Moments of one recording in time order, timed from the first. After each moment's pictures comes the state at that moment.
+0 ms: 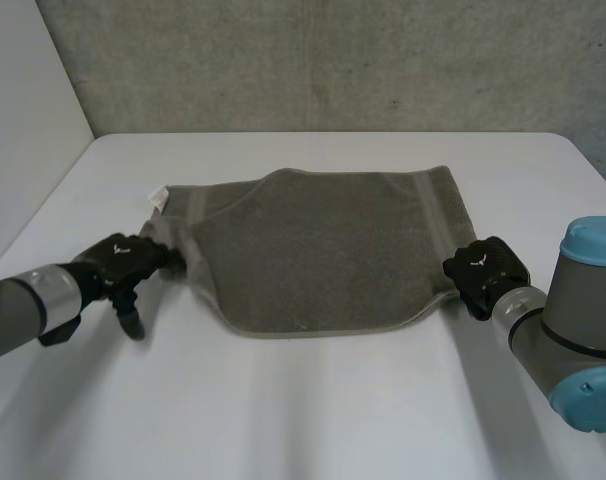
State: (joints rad) left arm 4.70 -2.02 -1.61 3.03 -1.04 3.71; right arm 1.87 -1.05 1.65 -0.20 1.50 2.41; left_hand 0.44 0.45 0.42 0.44 0.40; right_hand 1.35 1.34 1.35 1.35 1.17
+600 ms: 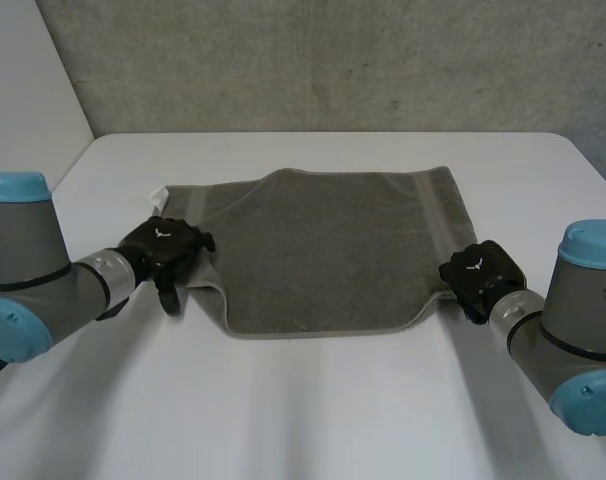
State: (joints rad) left arm 4.54 -2.21 -1.40 3.13 -1.18 3.66; right arm 1.87 -1.04 1.66 -0.20 1.48 2.40; left_hand 0.43 0.44 0.42 0.44 0.40; right_hand 1.35 1.34 1.35 1.35 1.17
